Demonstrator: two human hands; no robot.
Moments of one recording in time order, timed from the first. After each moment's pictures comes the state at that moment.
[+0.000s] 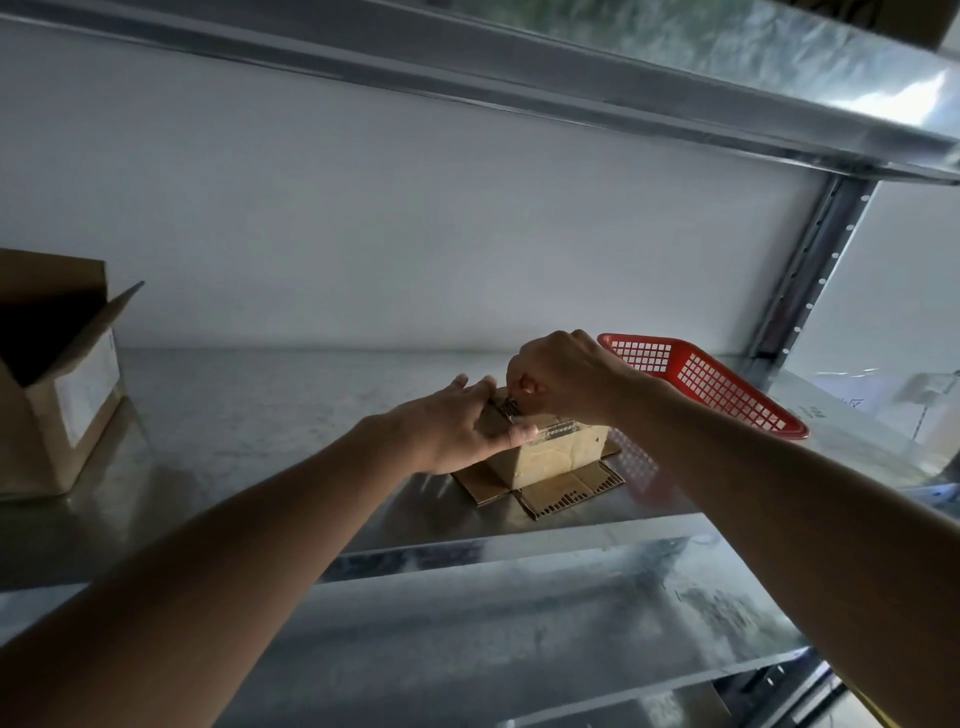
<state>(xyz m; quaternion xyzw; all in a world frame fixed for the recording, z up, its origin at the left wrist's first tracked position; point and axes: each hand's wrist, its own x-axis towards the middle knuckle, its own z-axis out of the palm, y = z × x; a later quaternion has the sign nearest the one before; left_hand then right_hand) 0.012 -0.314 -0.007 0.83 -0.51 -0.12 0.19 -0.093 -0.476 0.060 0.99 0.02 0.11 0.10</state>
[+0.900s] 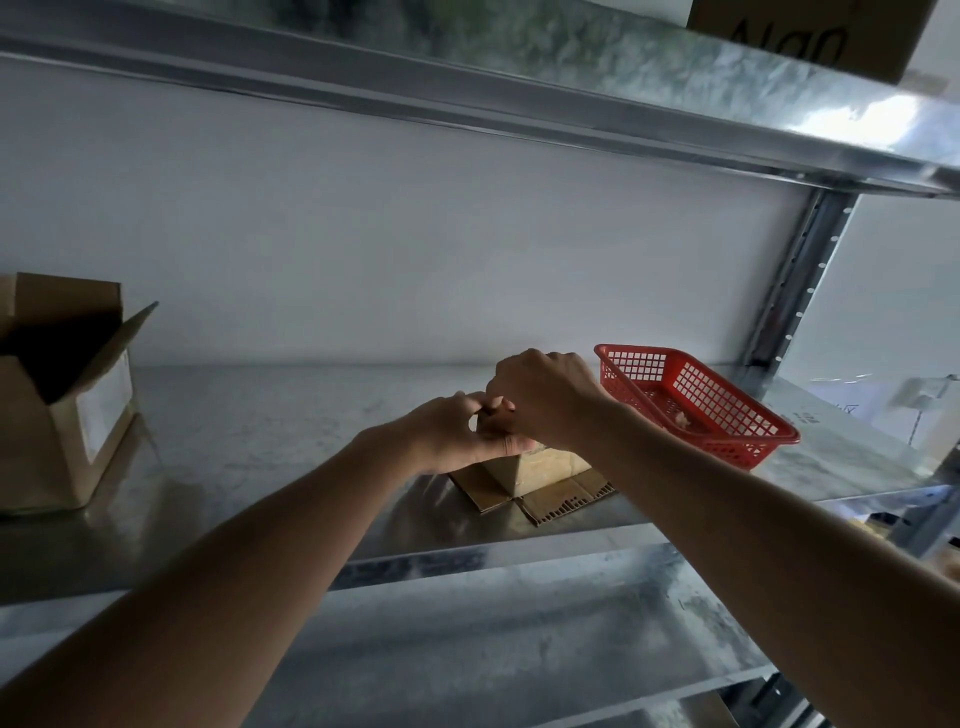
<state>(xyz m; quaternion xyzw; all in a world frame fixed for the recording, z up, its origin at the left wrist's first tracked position) 0.016 -0.314 -0.007 0.84 -0.46 -0.13 0.25 -0.094 -0.431 0.059 0.98 -0.04 0.12 0.18</state>
